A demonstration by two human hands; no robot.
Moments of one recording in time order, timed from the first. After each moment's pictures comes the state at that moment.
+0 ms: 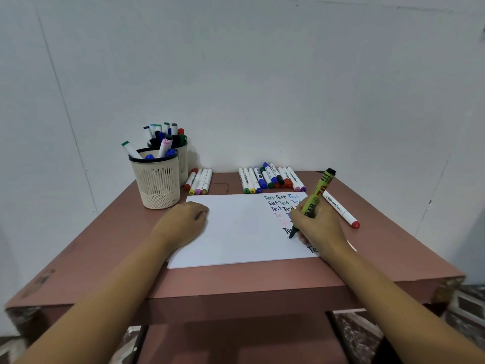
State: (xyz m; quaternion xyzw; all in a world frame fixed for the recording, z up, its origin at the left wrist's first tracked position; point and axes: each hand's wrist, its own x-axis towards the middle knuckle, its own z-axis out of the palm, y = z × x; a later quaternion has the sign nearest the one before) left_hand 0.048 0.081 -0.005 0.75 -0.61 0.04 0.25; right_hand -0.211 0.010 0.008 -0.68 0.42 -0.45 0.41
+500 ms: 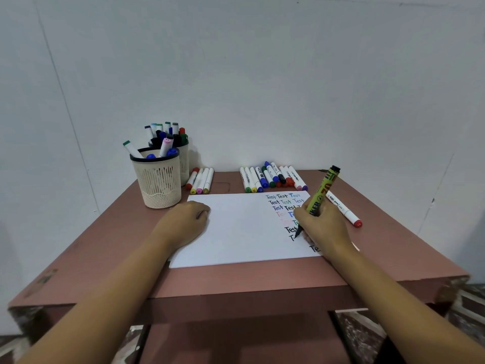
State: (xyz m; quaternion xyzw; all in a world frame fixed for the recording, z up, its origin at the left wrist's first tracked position) left_hand 0.047 0.084 -0.003 0.75 -0.61 0.05 0.25; right_hand -0.212 0.007 0.006 -0.67 0.43 -0.46 0.39
